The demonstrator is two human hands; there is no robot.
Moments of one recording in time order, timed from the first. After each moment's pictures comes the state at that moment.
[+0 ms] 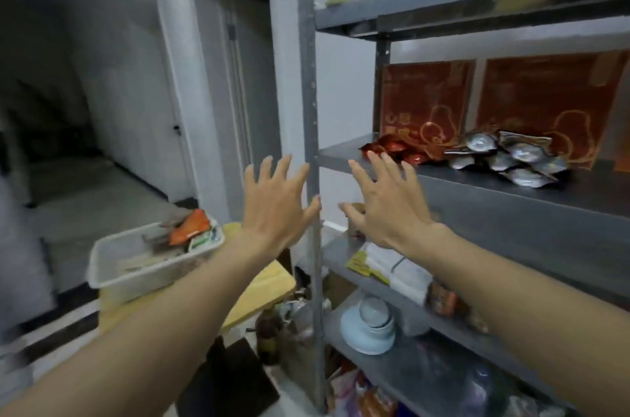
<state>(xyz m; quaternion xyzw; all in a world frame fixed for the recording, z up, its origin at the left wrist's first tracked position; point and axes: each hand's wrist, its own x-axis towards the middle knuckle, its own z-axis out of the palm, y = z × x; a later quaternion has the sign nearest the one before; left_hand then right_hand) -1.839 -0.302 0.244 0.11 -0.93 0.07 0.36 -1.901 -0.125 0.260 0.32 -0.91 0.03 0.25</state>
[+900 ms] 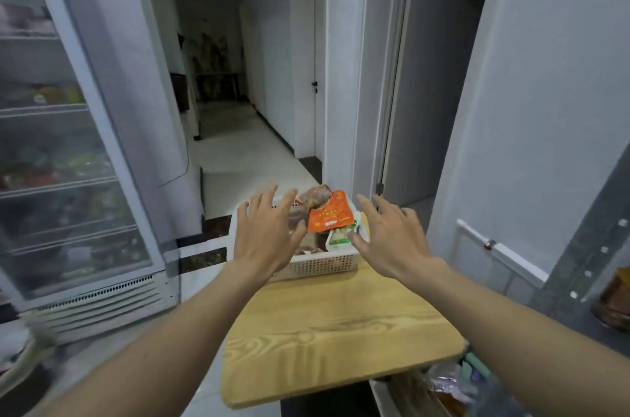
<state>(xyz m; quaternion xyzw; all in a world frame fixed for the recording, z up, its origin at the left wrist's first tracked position) -1.835 -0.713 0.134 0.36 -0.89 0.02 0.29 -1.989 -0.576 0.144 0.51 -0.85 0.11 0.10</state>
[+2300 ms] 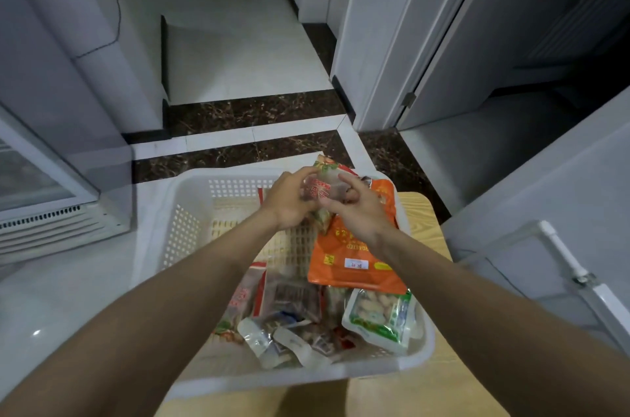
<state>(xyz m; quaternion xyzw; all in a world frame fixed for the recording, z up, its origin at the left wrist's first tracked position) -2.127 -1.113 -0.077 0.38 -0.81 -0.45 0.08 -2.236 -1.000 -0.050 0.28 -0.76 0.44 -0.39</state>
